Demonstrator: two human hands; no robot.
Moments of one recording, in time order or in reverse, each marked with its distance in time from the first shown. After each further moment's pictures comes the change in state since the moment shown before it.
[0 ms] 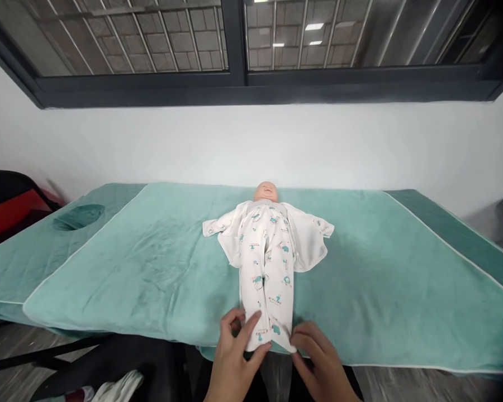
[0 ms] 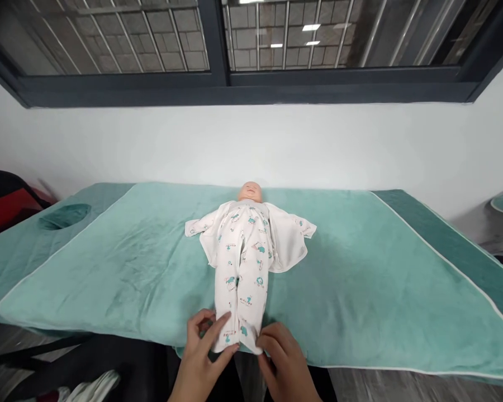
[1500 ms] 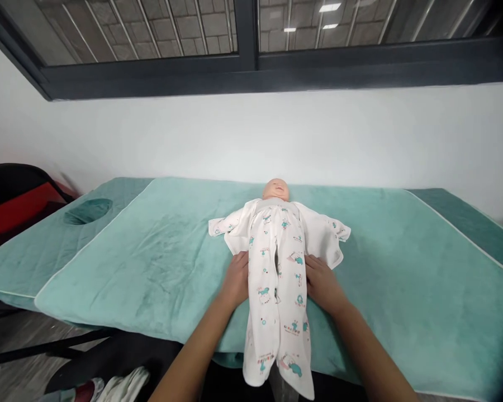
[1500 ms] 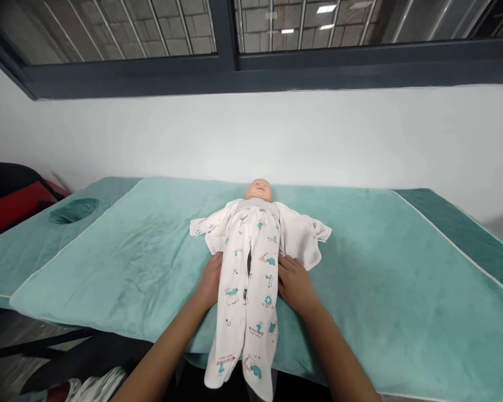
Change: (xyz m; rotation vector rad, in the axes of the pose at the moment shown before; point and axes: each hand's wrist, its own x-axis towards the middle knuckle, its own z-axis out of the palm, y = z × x) left_hand 0.160 -0.066 0.013 0.157 -0.024 0.464; right_hand 0.131 0.099 -0.016 -0.513 -0.189 -0.116
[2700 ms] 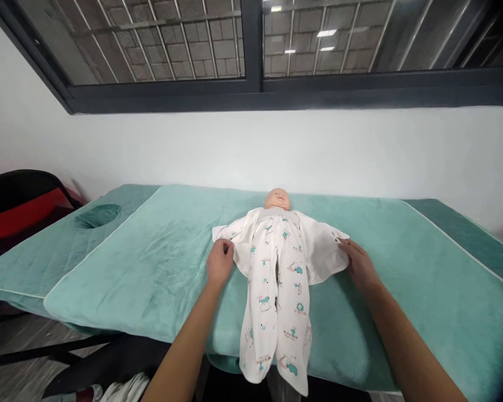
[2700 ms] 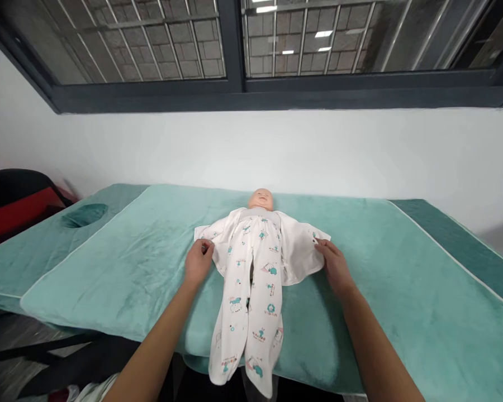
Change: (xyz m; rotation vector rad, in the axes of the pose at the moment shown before) left_hand 0.019 -0.060 -0.020 -0.140 0.297 -0.773; right_hand 0.010 0.071 -0.053 0.927 0.391 0.726
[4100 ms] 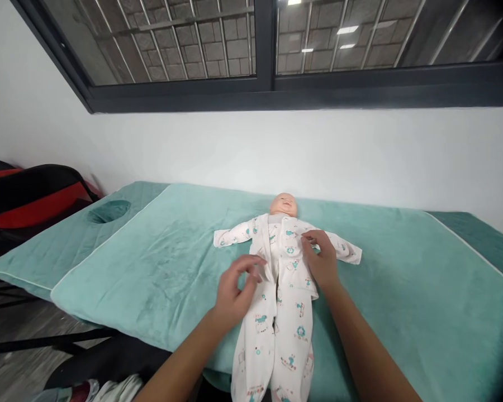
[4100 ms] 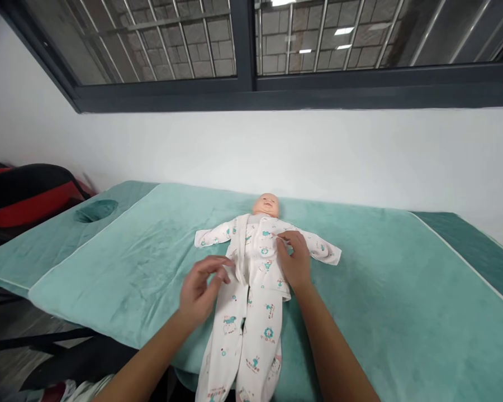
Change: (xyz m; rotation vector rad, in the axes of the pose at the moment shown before) left_hand -0.059 0.102 -0.034 -0.468 -0.175 0.501; right_hand 0.020 -0.030 0.103 -0.188 0.052 -0.506
